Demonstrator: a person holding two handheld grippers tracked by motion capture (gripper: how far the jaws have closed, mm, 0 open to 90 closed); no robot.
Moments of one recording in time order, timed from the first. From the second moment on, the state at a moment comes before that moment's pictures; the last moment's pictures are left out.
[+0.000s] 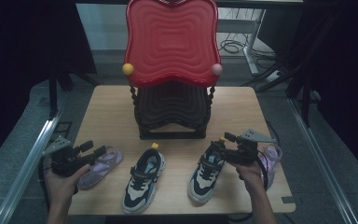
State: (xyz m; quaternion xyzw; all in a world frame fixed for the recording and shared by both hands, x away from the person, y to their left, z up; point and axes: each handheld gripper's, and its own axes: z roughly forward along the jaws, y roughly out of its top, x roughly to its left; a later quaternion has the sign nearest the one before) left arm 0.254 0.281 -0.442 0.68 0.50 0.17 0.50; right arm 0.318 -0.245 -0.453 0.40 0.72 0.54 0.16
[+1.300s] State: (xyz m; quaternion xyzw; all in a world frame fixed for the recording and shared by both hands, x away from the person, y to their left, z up) left arm 0.230 0.268 -0.448 0.72 0.45 0.14 0.51; right arm 0.302 -0.242 -0.467 0.41 0.72 0.53 0.20
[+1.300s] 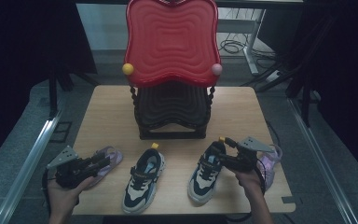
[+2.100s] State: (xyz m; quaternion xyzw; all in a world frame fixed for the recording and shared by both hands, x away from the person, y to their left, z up) left arm 0.233 0.261 -0.470 0.76 0.46 0.10 0.46; right arm 0.303 -0.240 -0.473 0.42 0.72 0.52 0.20
